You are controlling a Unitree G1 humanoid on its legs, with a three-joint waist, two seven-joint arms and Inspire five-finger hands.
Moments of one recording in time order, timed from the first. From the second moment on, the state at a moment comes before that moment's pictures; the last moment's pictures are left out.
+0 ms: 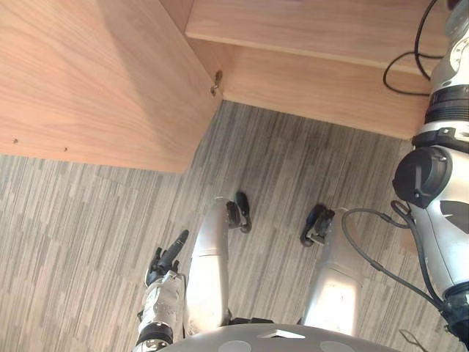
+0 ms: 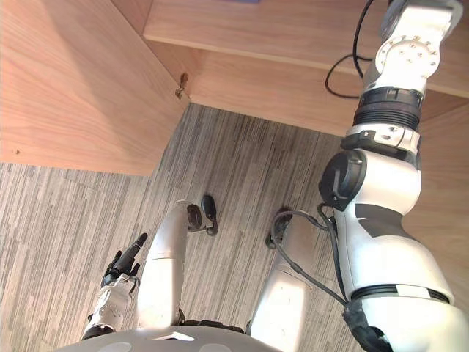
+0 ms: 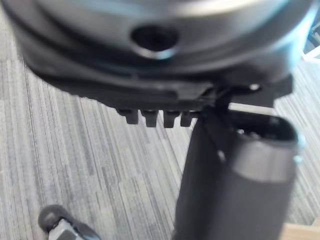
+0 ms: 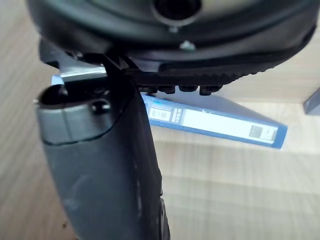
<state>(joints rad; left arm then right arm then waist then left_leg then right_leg) 0.00 -0.06 0.43 0.82 -0.59 -0.08 0.06 -1.40 -0.52 -0.39 0.82 1.25 -0.13 -0.42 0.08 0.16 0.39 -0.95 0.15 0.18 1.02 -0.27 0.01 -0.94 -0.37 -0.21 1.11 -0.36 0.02</state>
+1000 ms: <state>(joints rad) 0.01 0.28 0.66 0.85 -0.52 0.01 -0.14 -1.31 -0.71 -0.25 1.17 0.24 0.22 0.14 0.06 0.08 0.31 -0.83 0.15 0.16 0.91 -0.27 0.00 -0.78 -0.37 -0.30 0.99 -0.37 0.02</state>
